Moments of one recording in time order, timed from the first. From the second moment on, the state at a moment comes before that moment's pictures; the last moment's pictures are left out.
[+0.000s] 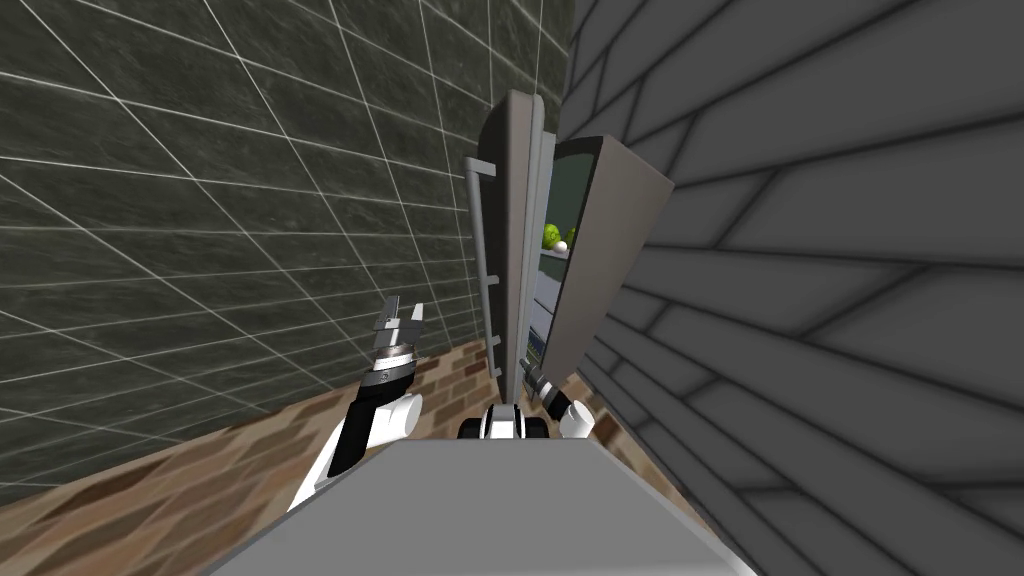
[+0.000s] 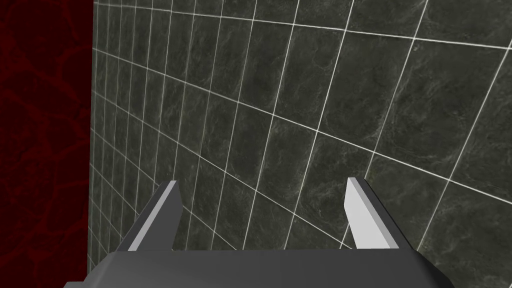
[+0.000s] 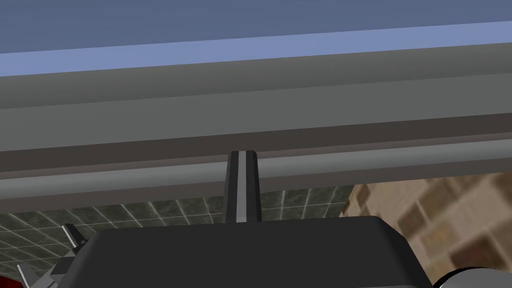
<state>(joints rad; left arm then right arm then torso) 0.45 -0.03 0.05 -2.30 -0.02 -0.43 0.13 0.21 0.02 -0.06 -1.33 -1.93 0.85 -1.02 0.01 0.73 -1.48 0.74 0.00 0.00</state>
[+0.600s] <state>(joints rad) 0.45 -0.03 0.05 -2.30 -0.02 -0.43 0.13 0.22 0.04 -0.09 -1.33 -1.96 0.80 -1.00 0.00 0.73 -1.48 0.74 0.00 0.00</state>
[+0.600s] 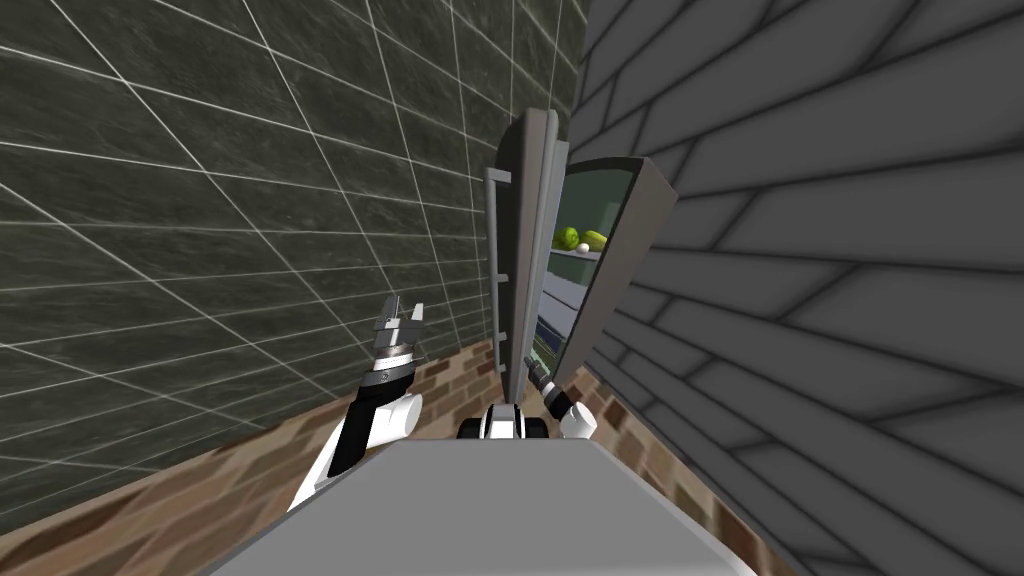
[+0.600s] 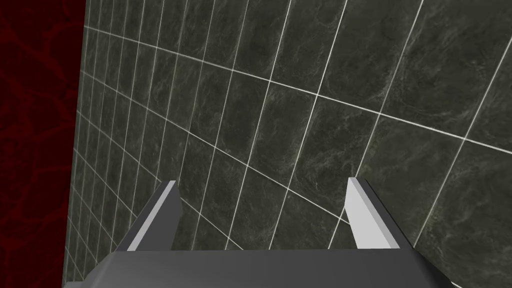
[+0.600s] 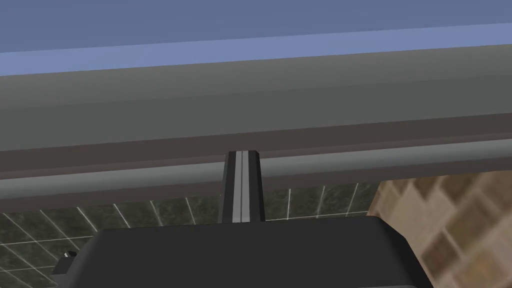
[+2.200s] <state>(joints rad) 0.45 -0.03 0.05 -2.30 -0.02 -0.43 0.13 0.17 -0.17 -0.15 -1.46 -2.09 0.69 -1.00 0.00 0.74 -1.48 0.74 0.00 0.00</state>
